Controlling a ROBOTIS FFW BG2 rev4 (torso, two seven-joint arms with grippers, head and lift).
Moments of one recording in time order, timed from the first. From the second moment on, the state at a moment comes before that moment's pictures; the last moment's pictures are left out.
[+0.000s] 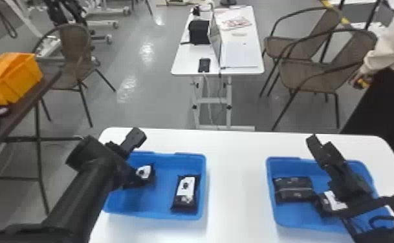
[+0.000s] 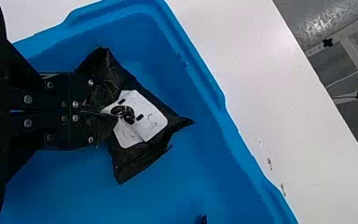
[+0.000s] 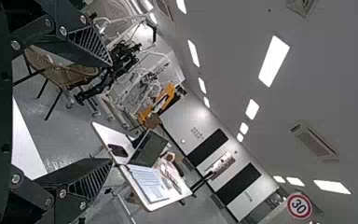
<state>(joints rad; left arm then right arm) -0.58 0.12 0.03 -0.69 -0.78 0.62 -0.71 0.11 -0.04 -0.13 -1.41 -0.74 -0.04 0.60</state>
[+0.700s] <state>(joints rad) -0.19 0.05 0.12 -1.38 -0.41 0.34 -0.85 0.11 -0.05 -0.09 -1.44 -0.73 -0.03 0.60</state>
